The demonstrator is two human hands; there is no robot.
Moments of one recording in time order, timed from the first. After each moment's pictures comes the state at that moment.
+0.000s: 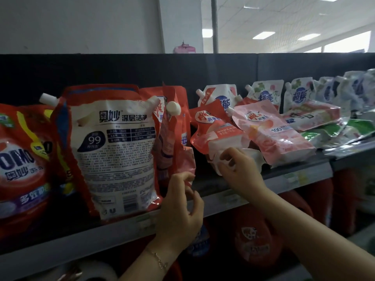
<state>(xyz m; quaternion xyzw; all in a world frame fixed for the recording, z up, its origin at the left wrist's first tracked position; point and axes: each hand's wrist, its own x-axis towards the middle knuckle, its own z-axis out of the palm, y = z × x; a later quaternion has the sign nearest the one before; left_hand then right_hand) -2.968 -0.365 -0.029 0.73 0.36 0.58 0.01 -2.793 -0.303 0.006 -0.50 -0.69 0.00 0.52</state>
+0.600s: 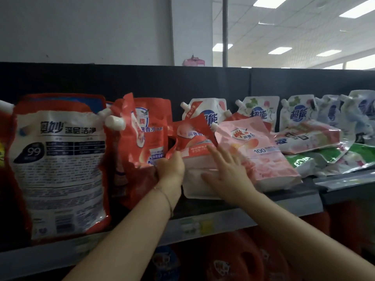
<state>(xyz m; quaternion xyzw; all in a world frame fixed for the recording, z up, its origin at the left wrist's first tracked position) -2.867 -0.241 0.055 0.36 0.54 0.67 0.36 -2.716 -0.256 0.032 -0.53 -0.78 -0.04 0.34</state>
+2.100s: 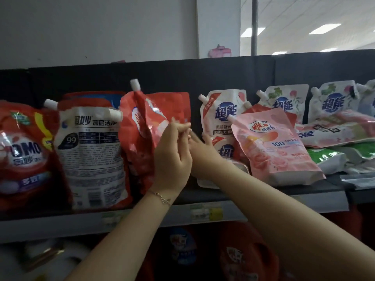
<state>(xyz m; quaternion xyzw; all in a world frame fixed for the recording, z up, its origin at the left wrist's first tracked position) -2.872 -0.317 0.064 0.61 0.31 0.68 -0.27 -2.789 -0.255 0.073 -0.34 -0.90 -0.16 0.22</state>
